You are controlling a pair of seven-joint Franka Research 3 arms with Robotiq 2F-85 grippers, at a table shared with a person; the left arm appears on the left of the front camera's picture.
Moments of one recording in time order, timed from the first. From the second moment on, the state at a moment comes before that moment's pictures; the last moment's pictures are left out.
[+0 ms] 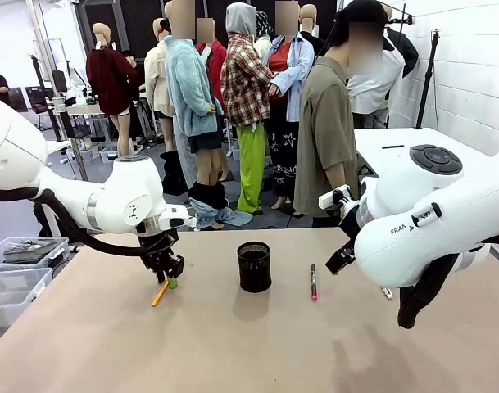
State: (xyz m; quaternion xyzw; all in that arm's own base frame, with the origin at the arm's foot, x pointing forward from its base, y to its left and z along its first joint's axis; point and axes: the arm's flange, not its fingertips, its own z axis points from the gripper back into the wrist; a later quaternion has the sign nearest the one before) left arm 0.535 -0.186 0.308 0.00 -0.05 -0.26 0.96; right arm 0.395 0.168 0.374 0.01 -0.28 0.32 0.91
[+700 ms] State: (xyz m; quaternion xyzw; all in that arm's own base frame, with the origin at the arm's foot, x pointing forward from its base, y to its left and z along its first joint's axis) left arm 0.535 -0.188 0.310 0.00 -0.05 -0.26 0.96; right arm 0.395 0.168 0.374 0.01 -0.28 0.32 0.91
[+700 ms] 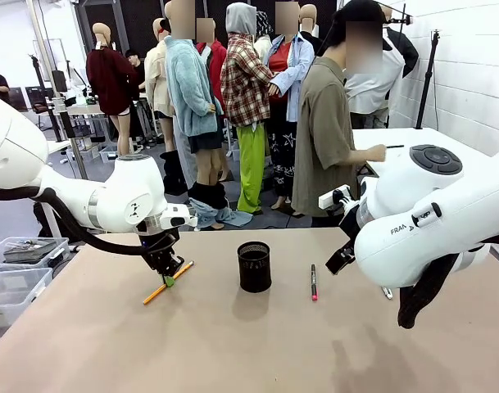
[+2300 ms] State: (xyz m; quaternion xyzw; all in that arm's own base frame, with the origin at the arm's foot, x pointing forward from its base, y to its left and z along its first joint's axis) left arm 0.480 -0.233 0.448 -0.29 -0.39 -0.45 0.75; right arm 0.395 0.168 0.374 0.01 -0.28 0.32 0.91
